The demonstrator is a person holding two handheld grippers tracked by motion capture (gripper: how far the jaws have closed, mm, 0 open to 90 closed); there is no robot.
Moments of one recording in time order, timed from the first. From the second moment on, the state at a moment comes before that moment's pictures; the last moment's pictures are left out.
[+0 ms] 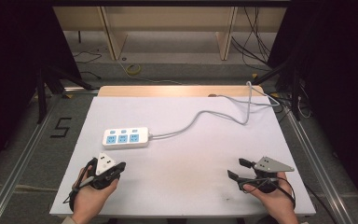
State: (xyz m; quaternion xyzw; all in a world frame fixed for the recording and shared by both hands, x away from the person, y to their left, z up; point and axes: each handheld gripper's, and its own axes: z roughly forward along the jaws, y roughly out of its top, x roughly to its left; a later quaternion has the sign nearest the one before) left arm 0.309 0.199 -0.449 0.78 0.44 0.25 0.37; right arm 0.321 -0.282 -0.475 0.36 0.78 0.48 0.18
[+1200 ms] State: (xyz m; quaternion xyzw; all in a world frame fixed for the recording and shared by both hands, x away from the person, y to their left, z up) left arm 0.343 0.186 -0.426 0.78 0.46 0.23 0.36; right arm 0.321 -0.280 -0.476 0.36 0.78 0.48 0.18
